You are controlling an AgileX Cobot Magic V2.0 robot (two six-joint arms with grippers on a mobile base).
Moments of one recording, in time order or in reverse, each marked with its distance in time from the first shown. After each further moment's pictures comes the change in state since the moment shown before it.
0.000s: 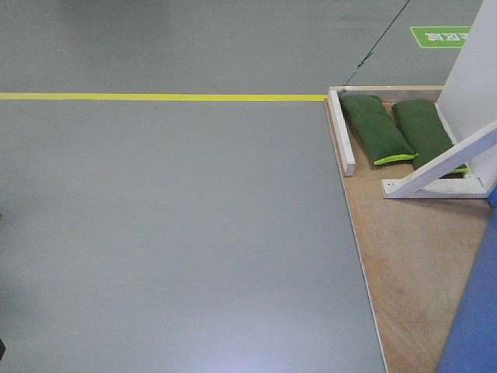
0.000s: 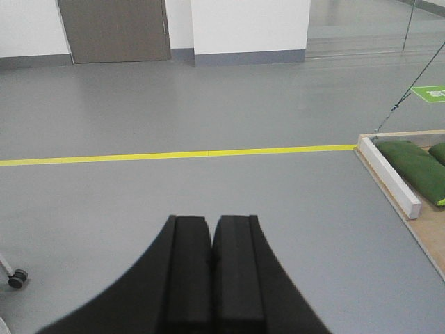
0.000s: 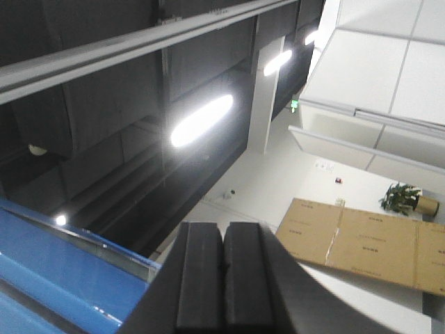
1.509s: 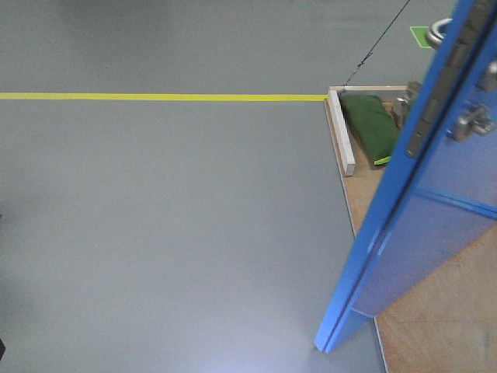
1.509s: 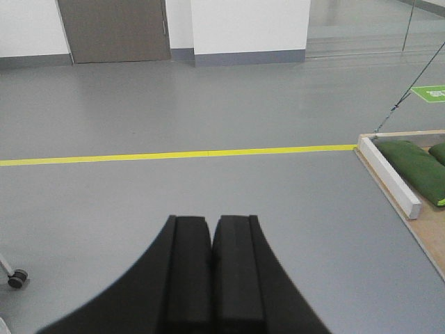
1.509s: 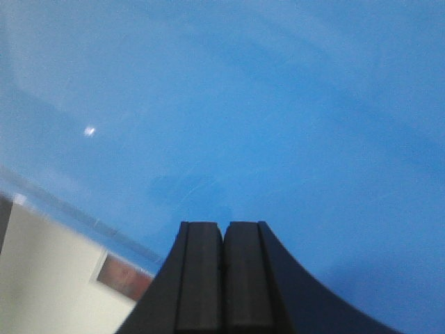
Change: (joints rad) left arm 0.000 0.000 0.000 0.000 0.000 0.000; right arm 0.381 0.277 -0.103 0.054 1.018 0.000
